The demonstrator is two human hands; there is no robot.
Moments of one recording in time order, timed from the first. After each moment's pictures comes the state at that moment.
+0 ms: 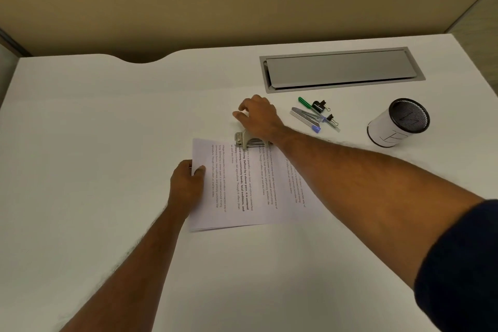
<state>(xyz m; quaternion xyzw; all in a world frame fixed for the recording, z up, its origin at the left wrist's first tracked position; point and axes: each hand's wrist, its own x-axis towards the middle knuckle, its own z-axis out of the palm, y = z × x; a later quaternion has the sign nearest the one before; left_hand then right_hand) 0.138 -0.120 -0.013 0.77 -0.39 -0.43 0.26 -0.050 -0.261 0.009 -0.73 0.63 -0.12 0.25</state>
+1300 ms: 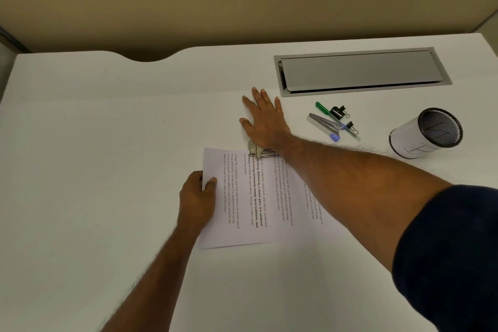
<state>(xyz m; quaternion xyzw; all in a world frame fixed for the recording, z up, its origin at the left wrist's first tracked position) 0.142 -0.118 -0.019 0.76 -0.39 -0.44 0.28 -0.037 -0.284 -0.035 -0.78 0.61 -0.02 0.16</state>
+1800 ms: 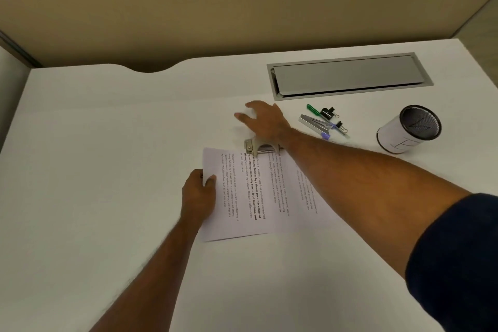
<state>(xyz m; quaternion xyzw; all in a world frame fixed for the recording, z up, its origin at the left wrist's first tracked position) 0.140 -0.117 -0.015 0.76 -0.42 -0.41 0.27 -0.044 -0.274 0.007 -0.71 0.64 -0.10 0.29</state>
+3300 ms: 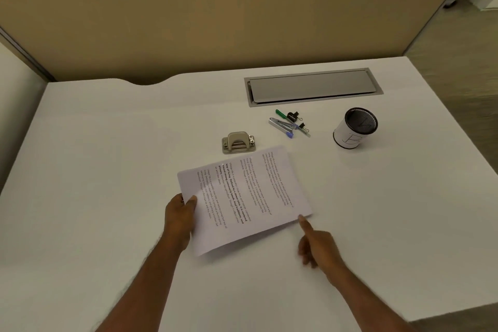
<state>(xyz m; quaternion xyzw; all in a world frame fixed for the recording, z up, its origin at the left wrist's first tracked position) 0.115 -0.019 0.022 0.74 -0.28 -0.51 0.35 -0.183 0.056 0.024 -0.25 0.79 -0.20 0.53</state>
